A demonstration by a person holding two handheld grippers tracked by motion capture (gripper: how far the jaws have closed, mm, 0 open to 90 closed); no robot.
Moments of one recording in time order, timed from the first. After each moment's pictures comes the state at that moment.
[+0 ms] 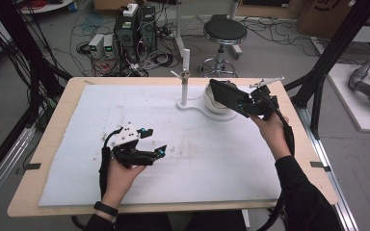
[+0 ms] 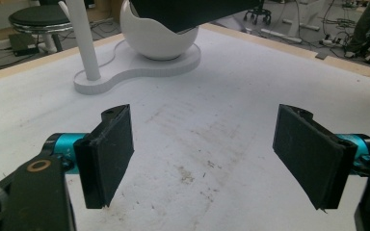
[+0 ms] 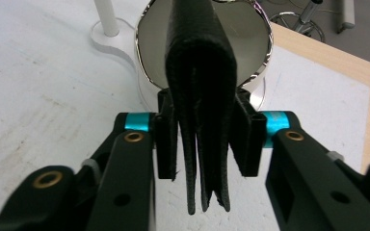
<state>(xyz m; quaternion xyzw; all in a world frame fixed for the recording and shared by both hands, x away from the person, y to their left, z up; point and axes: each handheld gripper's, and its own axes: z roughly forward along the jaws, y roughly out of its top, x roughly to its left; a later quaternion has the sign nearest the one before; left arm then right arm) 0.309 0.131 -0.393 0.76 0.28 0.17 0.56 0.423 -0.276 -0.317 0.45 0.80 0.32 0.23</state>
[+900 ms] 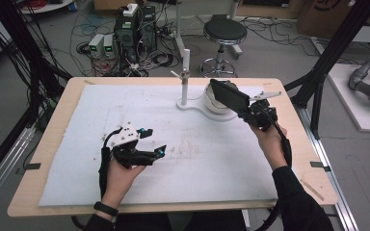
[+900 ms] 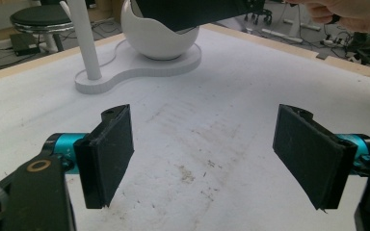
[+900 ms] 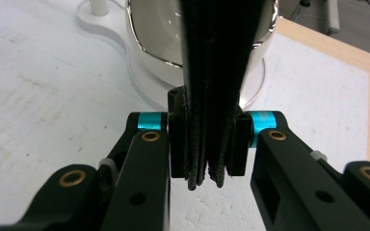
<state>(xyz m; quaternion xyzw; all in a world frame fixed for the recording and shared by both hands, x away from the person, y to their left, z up) 0.308 0.131 -0.393 0.76 0.28 0.17 0.56 0.407 -0.281 -0.351 0.44 0.80 0.32 0.26</state>
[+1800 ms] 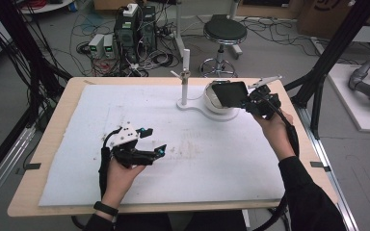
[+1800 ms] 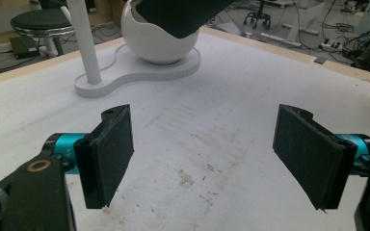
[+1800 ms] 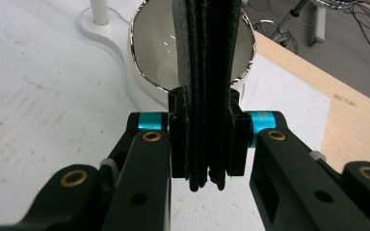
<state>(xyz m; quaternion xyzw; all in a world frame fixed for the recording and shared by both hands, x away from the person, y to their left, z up) 0.308 0.132 -0.391 0.76 0.28 0.17 0.57 0.412 -0.270 -0.302 0.42 0.82 0.27 0.27</state>
